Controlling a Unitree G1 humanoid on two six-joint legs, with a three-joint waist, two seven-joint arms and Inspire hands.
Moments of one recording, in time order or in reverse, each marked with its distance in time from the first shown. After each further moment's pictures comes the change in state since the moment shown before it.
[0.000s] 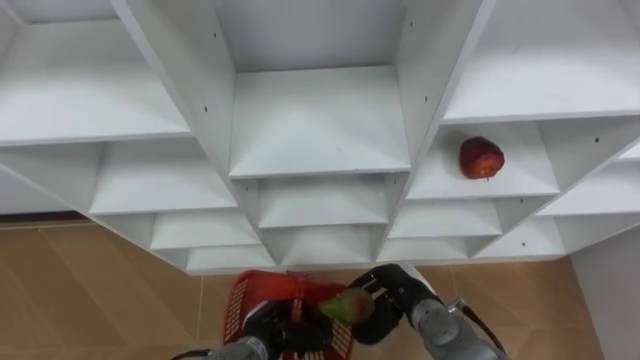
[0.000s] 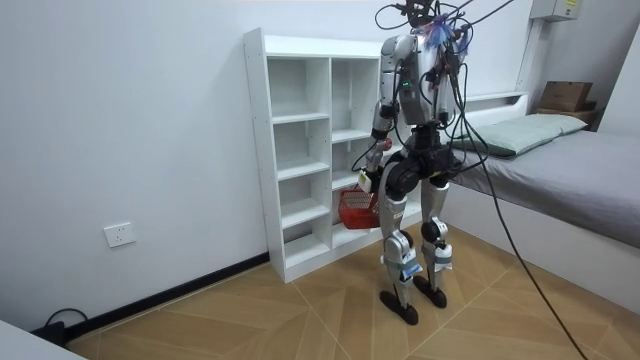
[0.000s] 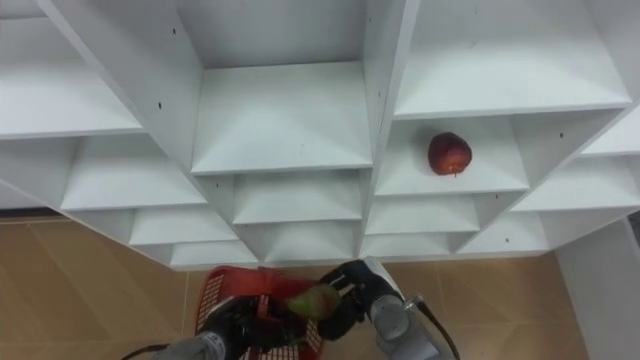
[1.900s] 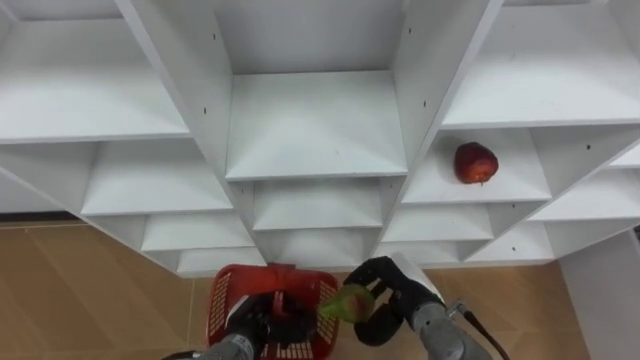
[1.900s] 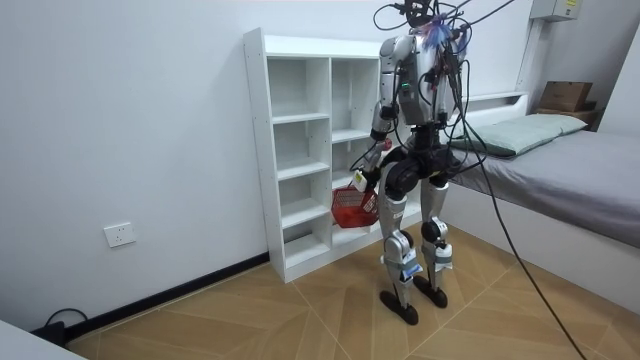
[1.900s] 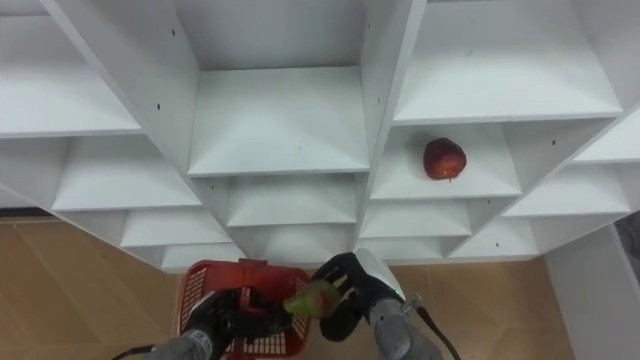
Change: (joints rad) left arm 0.029 0.022 0.077 -0.019 0.037 -0.053 0.056; right arm 0.138 -0.055 -0.012 -0.209 -0.249 -0.064 -0.015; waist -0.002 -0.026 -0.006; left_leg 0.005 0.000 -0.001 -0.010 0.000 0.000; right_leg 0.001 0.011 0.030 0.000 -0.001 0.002
